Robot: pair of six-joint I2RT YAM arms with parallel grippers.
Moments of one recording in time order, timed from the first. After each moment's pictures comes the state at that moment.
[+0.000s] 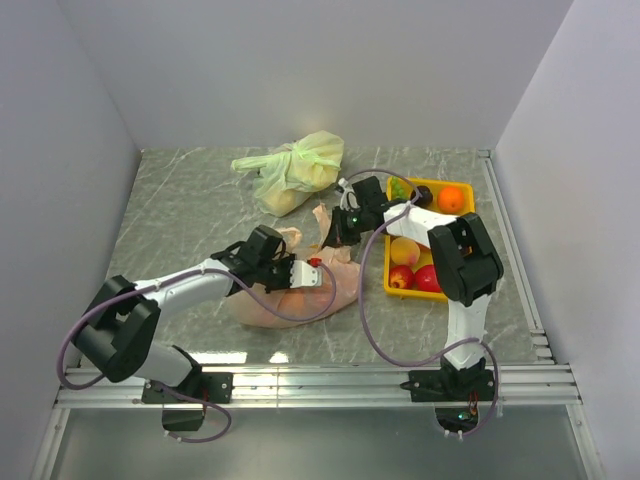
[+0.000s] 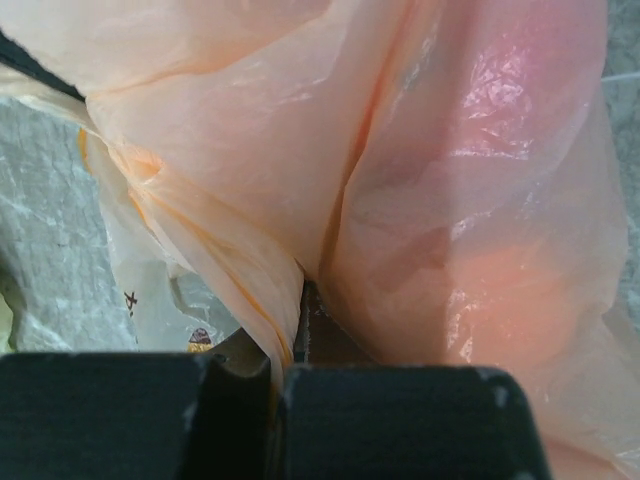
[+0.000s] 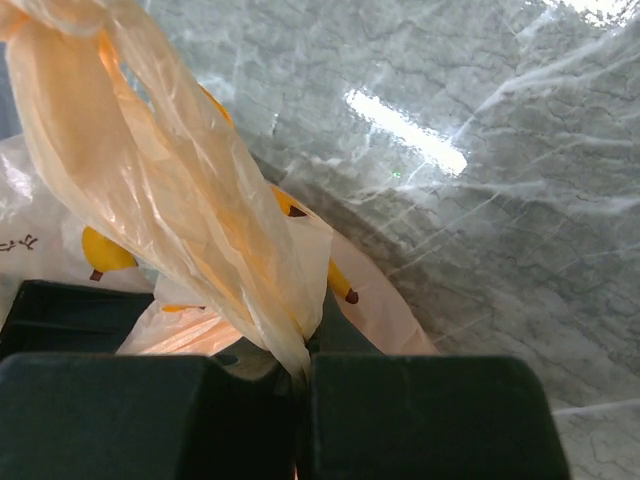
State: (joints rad) left arm -0.66 1.41 0.74 -0.20 0.36 0.89; right arm 0.44 1.96 1.27 -0.24 -0.57 0.40
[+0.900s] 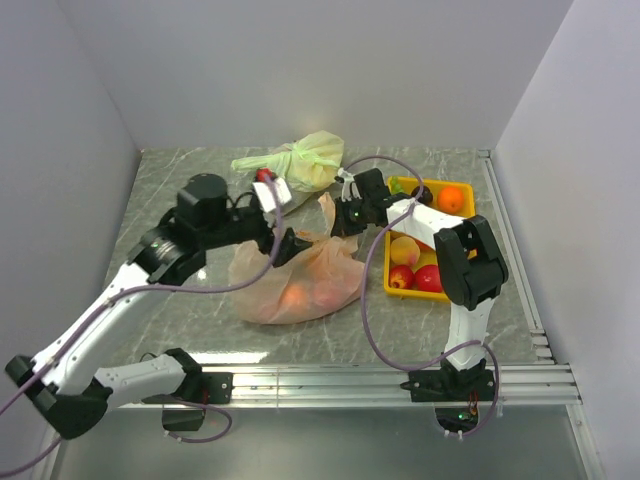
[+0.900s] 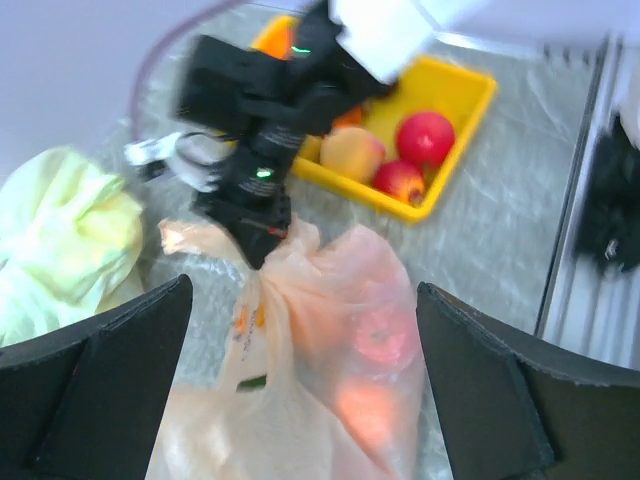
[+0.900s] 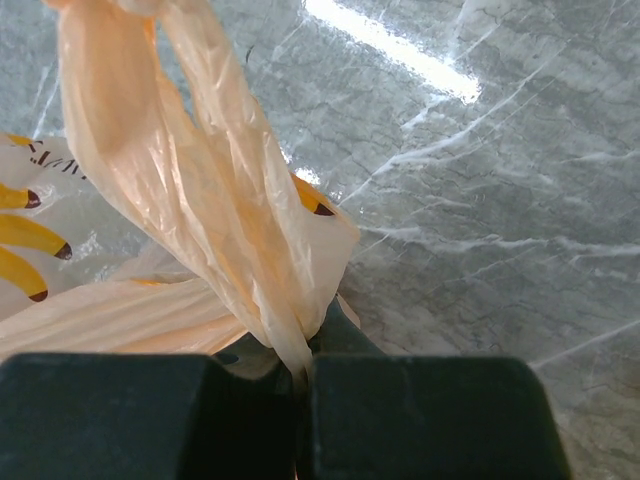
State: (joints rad) left arm -0.68 1.10 1.28 -0.47 0.43 0.28; right arm 0.44 1.93 1.32 -0.26 -0.40 0.19
